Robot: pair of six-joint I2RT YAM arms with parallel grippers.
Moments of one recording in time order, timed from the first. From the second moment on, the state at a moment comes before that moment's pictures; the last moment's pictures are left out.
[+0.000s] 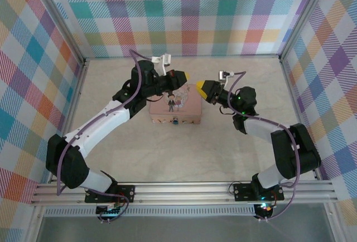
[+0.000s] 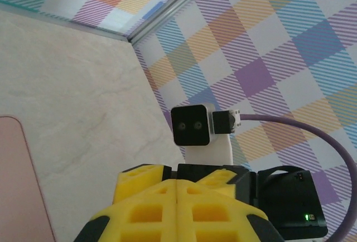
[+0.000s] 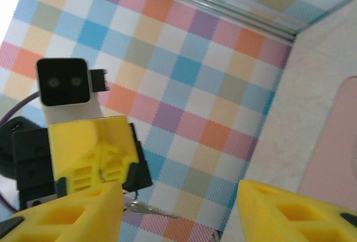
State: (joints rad) left arm -0.60 1.46 1.26 -0.01 0.40 -0.81; right arm 0.36 1.51 0.68 1.09 -0.77 1.38
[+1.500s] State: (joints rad) left arm -0.61 1.46 1.26 0.02 0.38 -0.82; right arm 0.44 1.58 0.76 1.26 -0.82 1.47
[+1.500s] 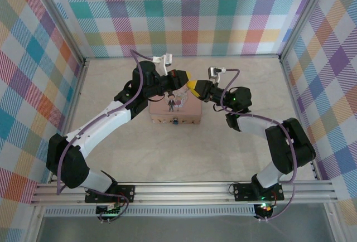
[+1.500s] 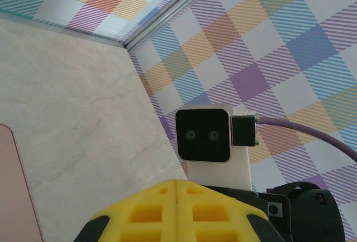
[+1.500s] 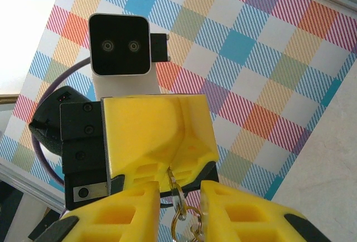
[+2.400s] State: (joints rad) left arm -0.61 1.39 1.24 -0.01 0.35 -0.81; right arm 0.44 1.58 0.76 1.26 -0.82 1.46
